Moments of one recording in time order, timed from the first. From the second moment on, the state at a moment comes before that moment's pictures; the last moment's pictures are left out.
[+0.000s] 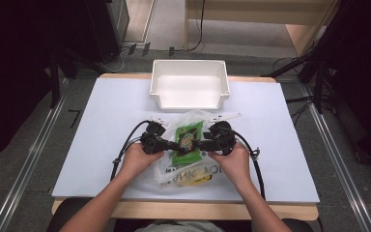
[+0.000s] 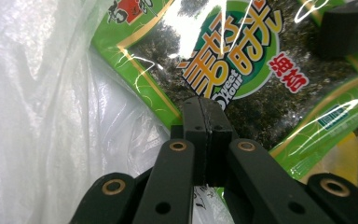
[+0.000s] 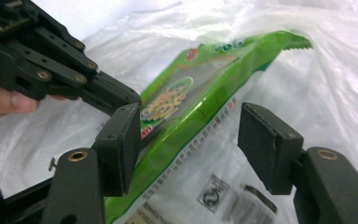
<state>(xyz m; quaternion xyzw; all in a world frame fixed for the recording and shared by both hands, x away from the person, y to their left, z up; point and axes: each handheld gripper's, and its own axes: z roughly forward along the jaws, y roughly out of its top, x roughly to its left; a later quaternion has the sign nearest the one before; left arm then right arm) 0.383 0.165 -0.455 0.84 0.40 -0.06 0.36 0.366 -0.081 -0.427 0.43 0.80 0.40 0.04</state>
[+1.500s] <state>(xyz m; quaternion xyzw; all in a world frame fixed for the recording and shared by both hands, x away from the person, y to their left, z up) 0.388 0.188 -0.430 0.82 0.39 -0.08 0.41 0.376 -0.074 -0.420 0.42 0.80 0.42 -0.02</state>
